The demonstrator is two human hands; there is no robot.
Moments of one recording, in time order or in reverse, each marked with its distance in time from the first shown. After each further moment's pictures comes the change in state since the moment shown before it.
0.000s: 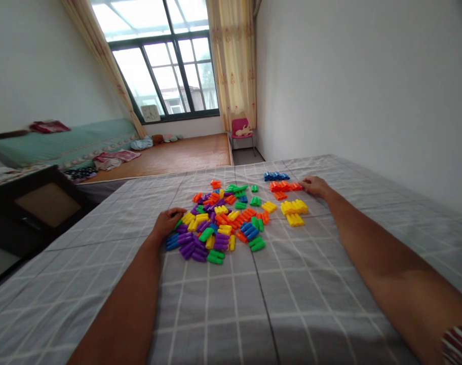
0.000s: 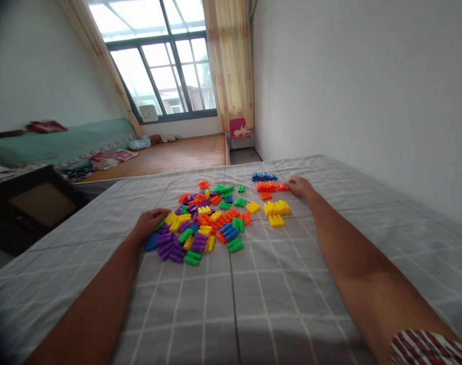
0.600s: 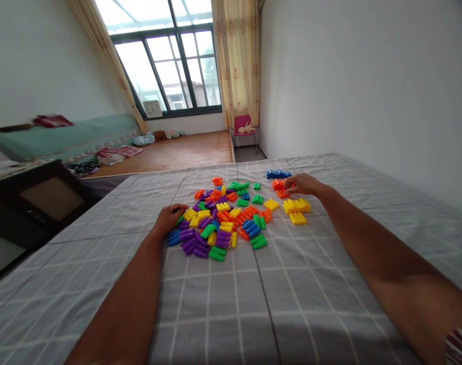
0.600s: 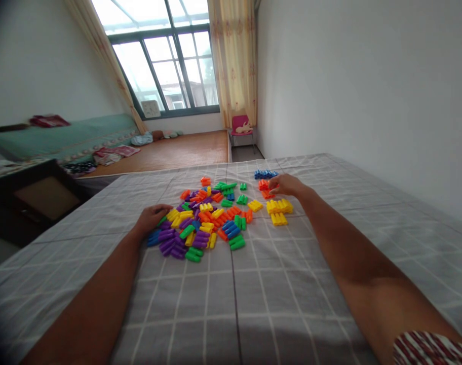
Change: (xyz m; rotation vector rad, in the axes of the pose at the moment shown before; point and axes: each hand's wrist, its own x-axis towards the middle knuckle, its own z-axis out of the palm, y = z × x) left_hand -0.005 0.015 -0.002 0.015 0.001 0.003; right_hand -0.014 -0.072 -0.014 -0.062 -0.253 -0.453
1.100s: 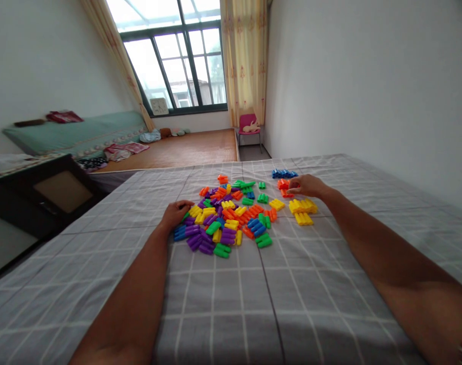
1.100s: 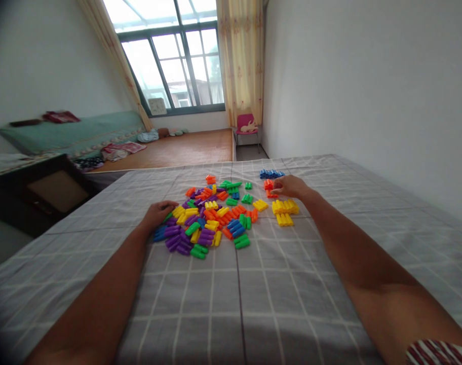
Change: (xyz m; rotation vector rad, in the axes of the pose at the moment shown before) left_hand 0.000 -0.004 0.004 -0.033 0.004 -0.010; right_hand -0.005 -0.023 0.002 -0.142 0.038 0.048
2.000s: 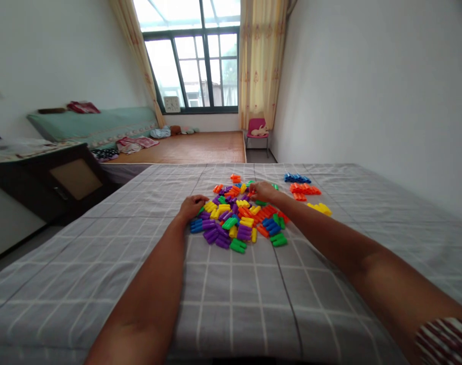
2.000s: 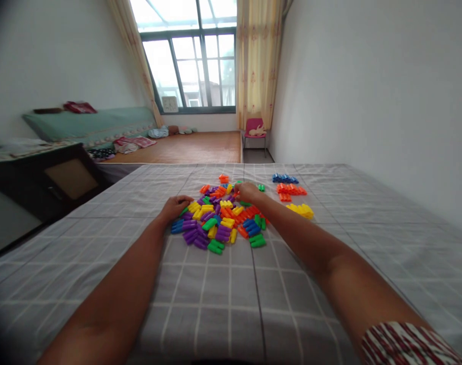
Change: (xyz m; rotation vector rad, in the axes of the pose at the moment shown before) left_hand 0.006 -0.016 0.006 0.004 0.007 0.065; right_hand 0.069 -0.183 0.060 -0.116 -0.022 -0.175
